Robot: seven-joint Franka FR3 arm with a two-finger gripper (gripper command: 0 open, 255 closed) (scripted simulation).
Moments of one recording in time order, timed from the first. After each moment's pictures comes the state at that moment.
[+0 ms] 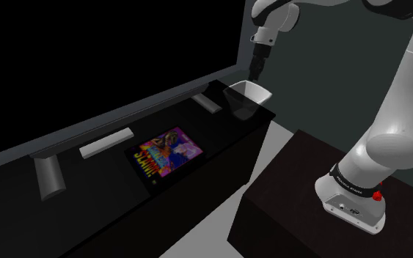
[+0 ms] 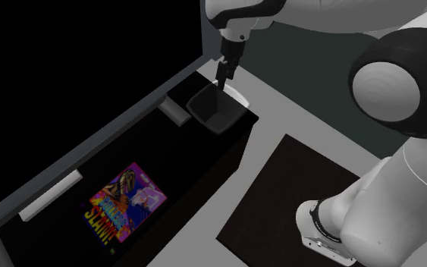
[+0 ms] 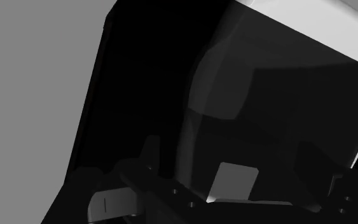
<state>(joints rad) -0.09 0.26 -0.36 -1.91 0.38 1.89 -0.81</state>
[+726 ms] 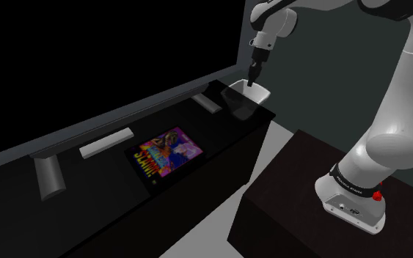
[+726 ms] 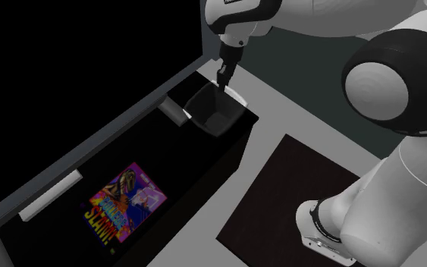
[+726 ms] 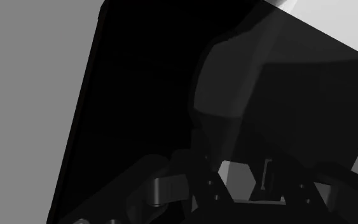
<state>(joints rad) -0.09 0.28 -0.36 -1.94 0.43 1.93 -0.85</state>
